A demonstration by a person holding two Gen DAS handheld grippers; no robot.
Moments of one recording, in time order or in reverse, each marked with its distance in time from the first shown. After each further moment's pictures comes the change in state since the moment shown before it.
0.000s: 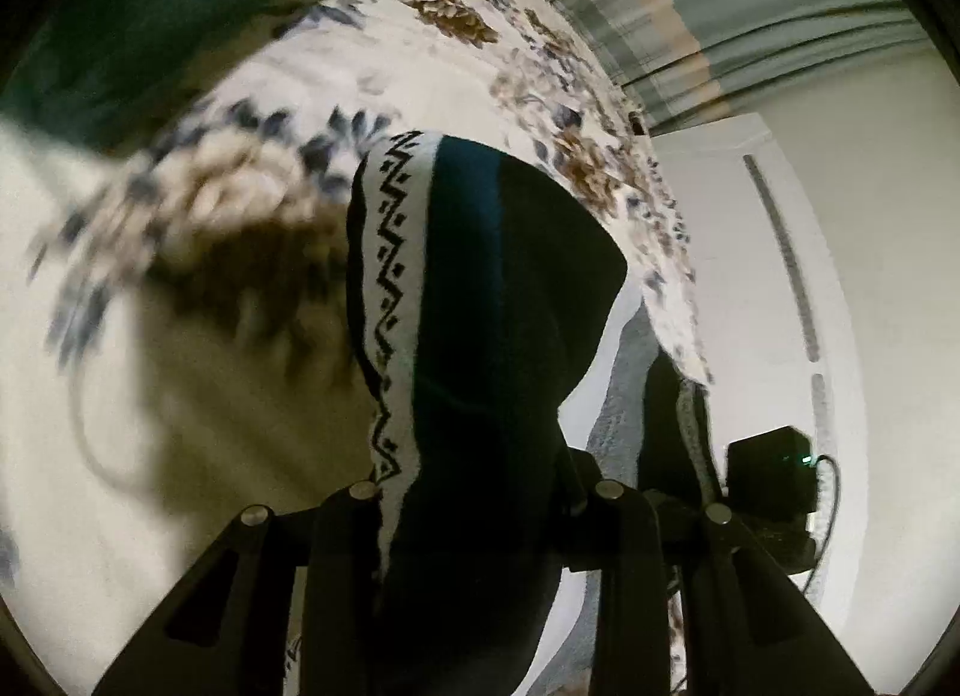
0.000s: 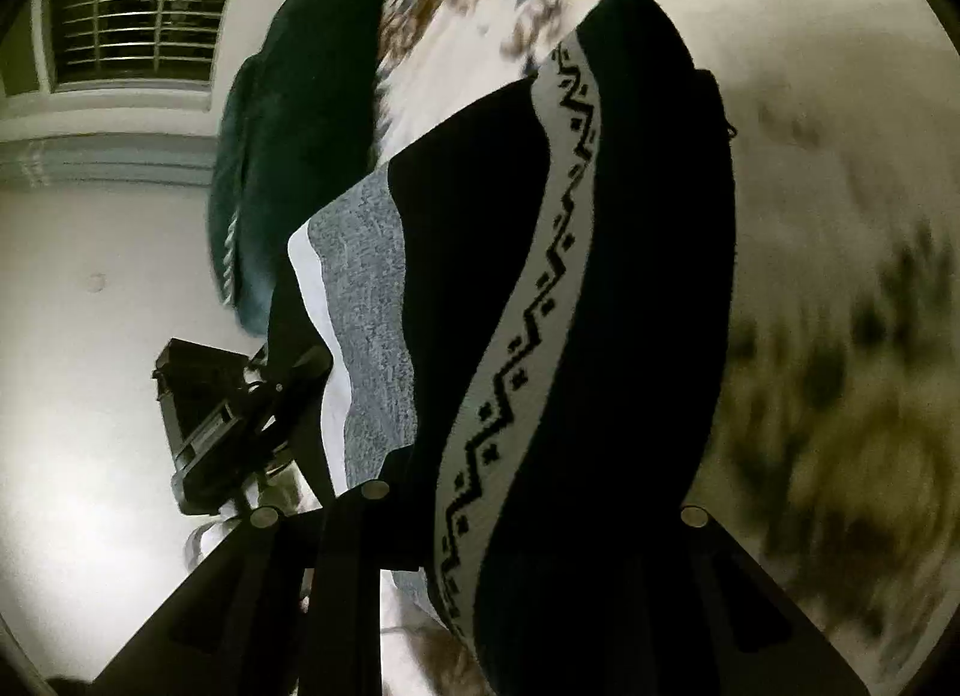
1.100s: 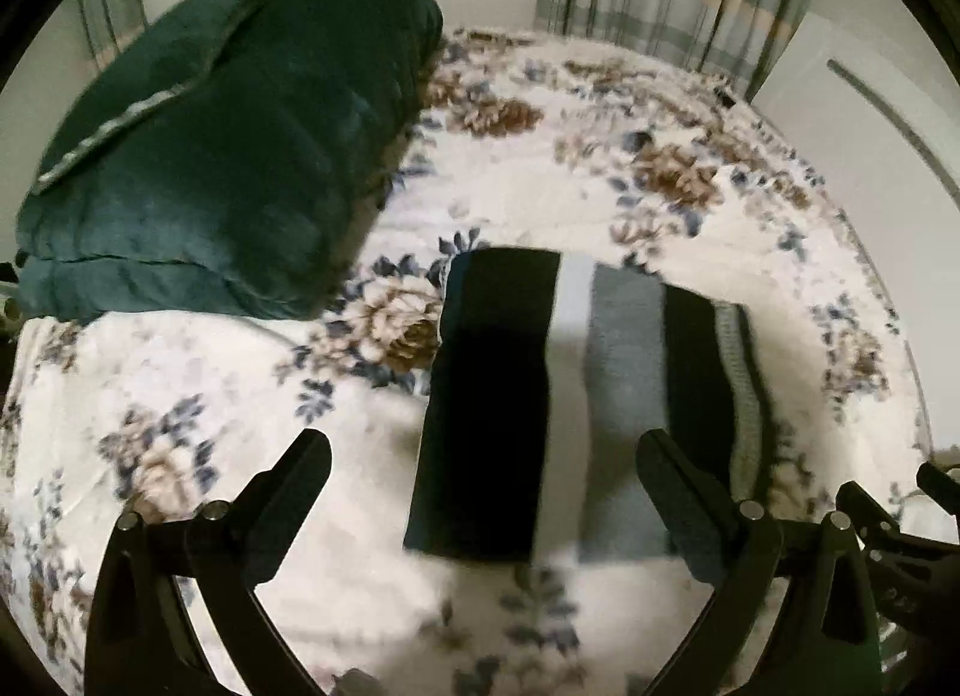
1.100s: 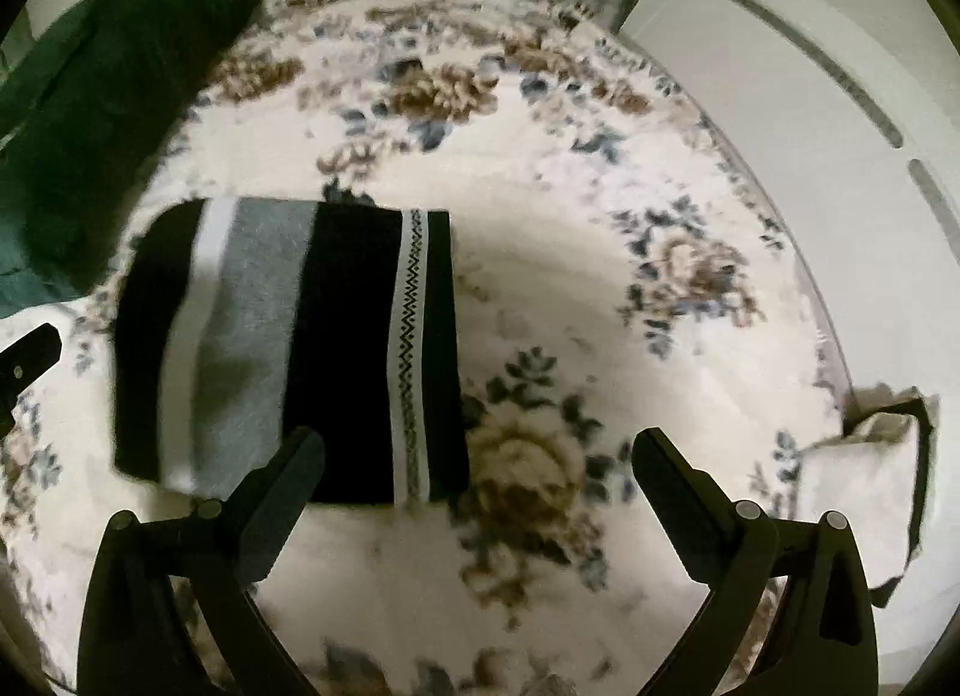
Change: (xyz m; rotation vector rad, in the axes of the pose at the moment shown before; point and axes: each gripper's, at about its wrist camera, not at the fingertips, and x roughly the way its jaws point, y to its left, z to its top) left arm -0.072 -0.123 -0.064 0.310 -0.203 0.648; right arm -0.086 0.130 -0.107 -0.254 -0.347 -1.041
